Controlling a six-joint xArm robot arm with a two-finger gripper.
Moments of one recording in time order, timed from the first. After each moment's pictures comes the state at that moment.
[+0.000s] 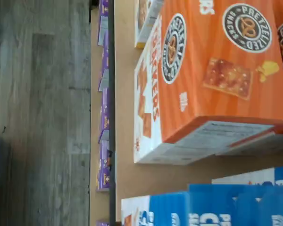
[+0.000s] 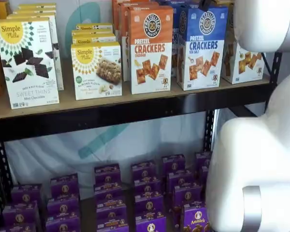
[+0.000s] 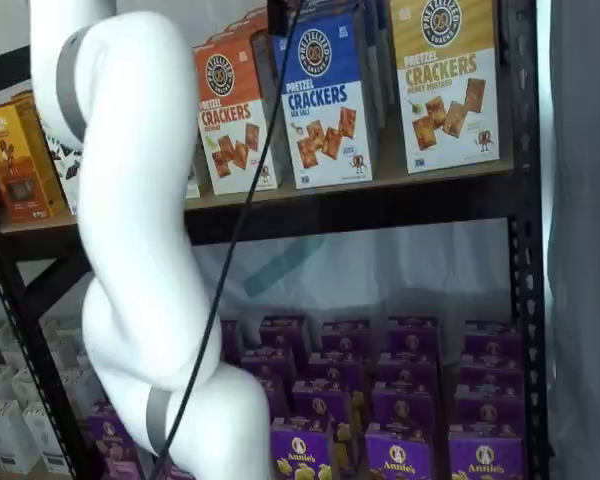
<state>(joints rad) -0.30 -0.18 -1.83 0.37 1.83 -1.71</state>
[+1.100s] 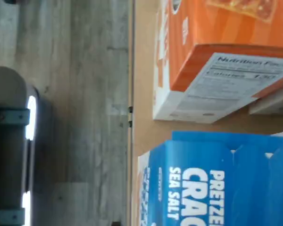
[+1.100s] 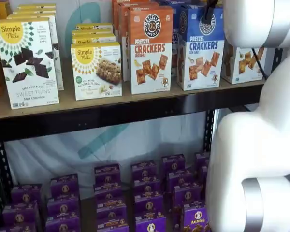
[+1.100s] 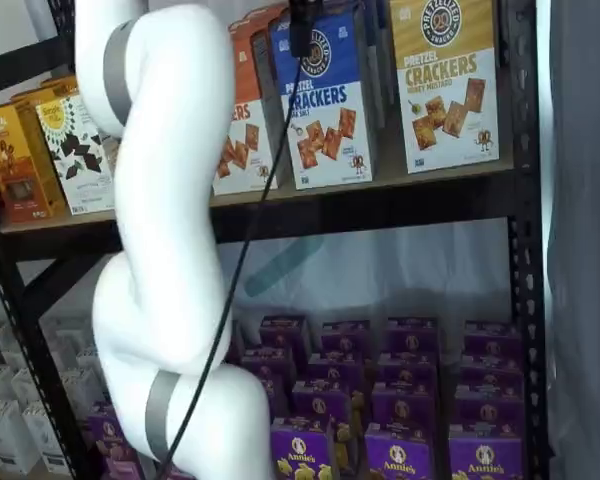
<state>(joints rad) -0.24 0.00 -1.98 0.21 1.94 -1.72</state>
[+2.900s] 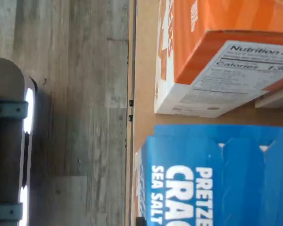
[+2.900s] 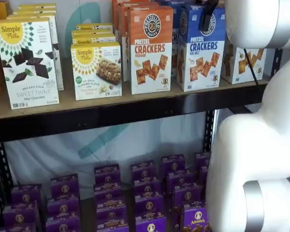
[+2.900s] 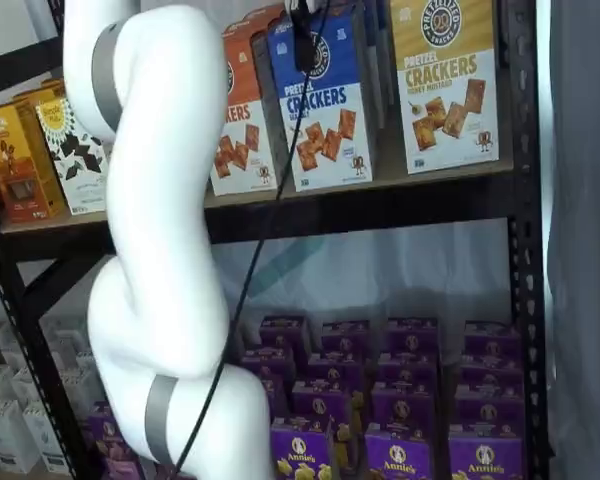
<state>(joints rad) -0.22 -0.05 -1.88 0.19 1.88 -1.72</state>
